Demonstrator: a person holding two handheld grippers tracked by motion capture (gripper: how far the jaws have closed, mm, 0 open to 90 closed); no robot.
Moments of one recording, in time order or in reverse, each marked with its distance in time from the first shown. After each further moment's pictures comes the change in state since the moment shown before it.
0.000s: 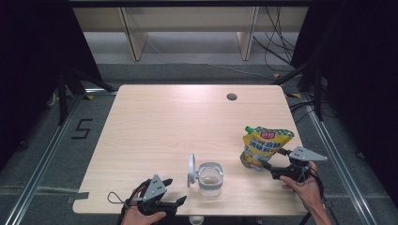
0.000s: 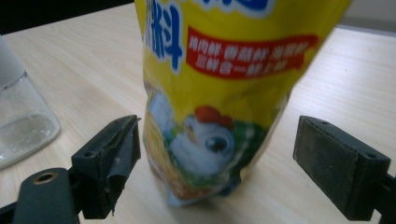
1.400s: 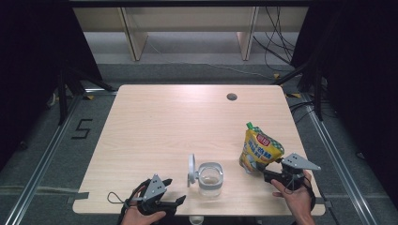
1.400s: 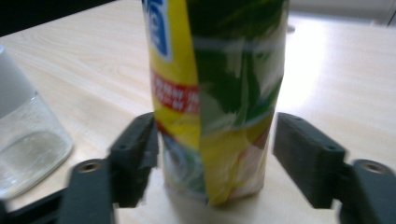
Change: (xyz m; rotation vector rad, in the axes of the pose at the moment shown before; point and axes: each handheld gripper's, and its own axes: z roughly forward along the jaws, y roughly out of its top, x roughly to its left) left arm 0.000 -0.001 0.000 -0.010 0.006 -0.028; right arm 0.046 0.006 -0.002 0.012 -0.142 0.057
